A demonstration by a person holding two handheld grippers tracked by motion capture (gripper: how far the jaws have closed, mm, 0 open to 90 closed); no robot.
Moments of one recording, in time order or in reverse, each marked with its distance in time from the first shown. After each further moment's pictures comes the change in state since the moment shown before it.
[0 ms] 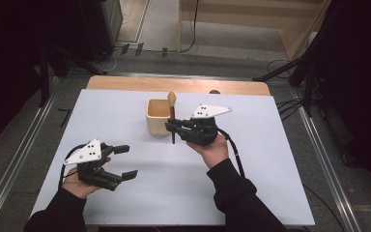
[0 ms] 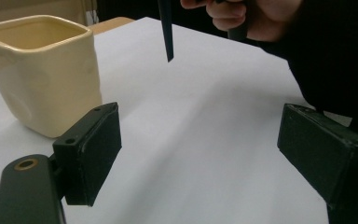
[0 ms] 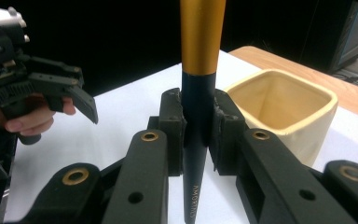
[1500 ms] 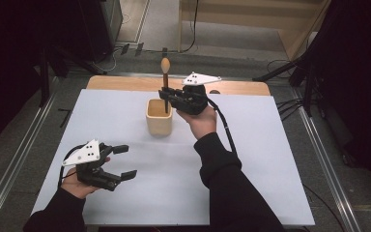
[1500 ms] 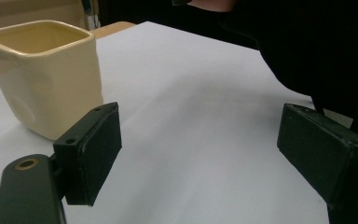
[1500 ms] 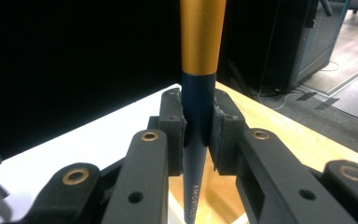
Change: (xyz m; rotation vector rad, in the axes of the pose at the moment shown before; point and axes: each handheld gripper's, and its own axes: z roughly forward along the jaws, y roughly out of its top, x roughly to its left) left arm -0.001 -0.001 -0.003 -0.017 -0.004 0.003; right arm -0.036 0.059 0.037 -0.048 -0.132 0.000
